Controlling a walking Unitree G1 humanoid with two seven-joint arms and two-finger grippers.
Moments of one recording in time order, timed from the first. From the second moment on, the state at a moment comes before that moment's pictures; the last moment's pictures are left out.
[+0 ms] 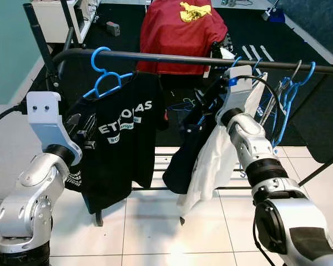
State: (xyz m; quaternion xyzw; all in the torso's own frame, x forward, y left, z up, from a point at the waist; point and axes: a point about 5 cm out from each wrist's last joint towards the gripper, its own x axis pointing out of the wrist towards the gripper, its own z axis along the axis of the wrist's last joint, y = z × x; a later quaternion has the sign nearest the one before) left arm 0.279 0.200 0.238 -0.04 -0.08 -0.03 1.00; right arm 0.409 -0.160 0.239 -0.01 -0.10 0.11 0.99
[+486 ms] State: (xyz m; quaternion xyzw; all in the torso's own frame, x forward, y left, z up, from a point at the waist) left arm 0.278 0.201 0.238 -0.03 -0.07 -0.03 1.00; right arm 0.403 -0.148 0.234 0.01 -0.13 0.07 0.99
